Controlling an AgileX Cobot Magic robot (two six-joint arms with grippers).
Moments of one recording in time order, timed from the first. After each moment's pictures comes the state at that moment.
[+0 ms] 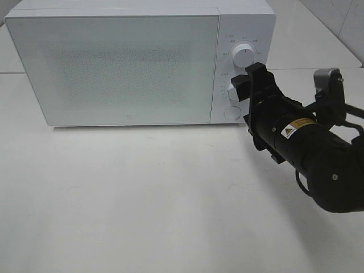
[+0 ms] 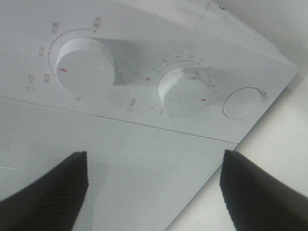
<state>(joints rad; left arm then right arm) -0.04 0.00 -0.52 -0.05 1.08 -0.01 0.64 1.75 -0.47 0.57 -1.06 0.99</state>
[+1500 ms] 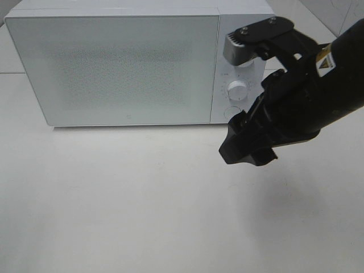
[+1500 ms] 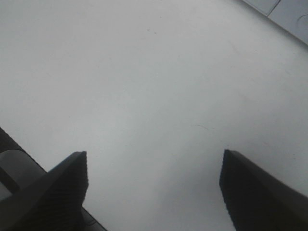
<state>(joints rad) -0.04 0.00 -0.52 -0.05 1.08 -0.01 0.64 1.29 -0.86 0.13 0.61 -0.06</state>
